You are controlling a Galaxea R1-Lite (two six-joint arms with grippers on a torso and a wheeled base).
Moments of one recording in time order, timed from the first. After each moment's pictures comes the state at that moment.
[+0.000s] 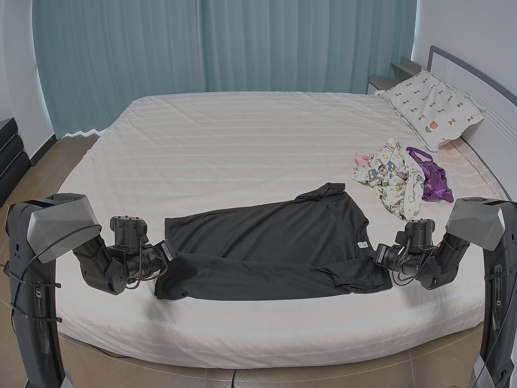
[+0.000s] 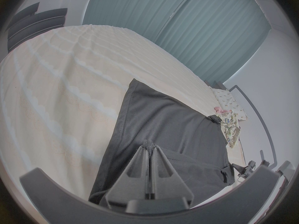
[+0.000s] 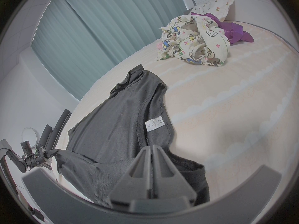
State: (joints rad) left arm -0.11 2.38 -0.88 -0.92 -0.15 -0.59; right arm 0.07 2.49 -0.90 -1.02 0.22 0.42
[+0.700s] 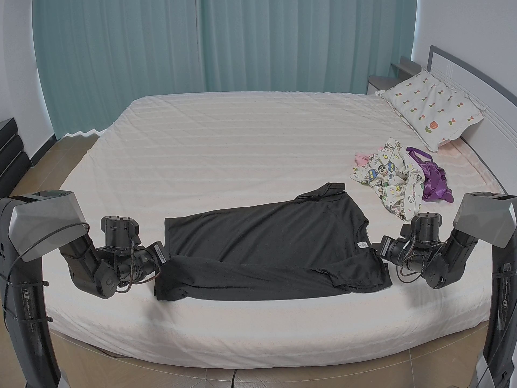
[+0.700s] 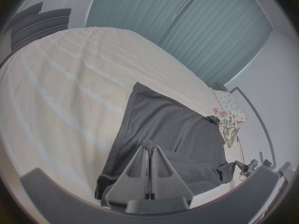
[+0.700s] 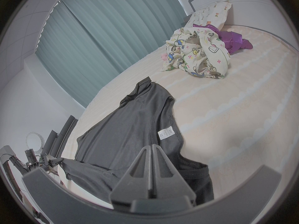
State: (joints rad) left arm -0.10 2.28 -0.76 -0.92 -0.13 -0.60; right arm 0.08 2.40 -0.82 -1.08 0.23 0.47
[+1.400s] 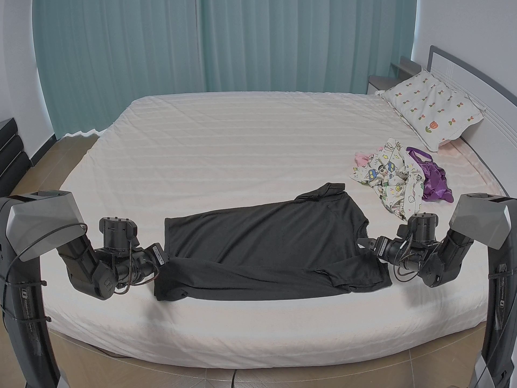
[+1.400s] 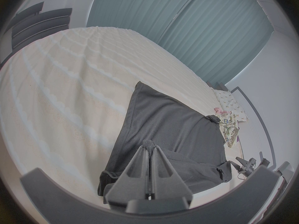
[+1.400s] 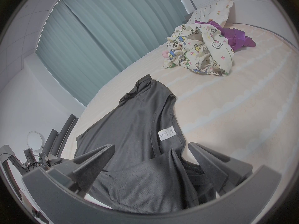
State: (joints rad) left arm -0.10 2.27 -0.73 -0.92 -0.13 -0.60; right arm 0.07 2.44 -0.87 -1.06 0.24 0.46
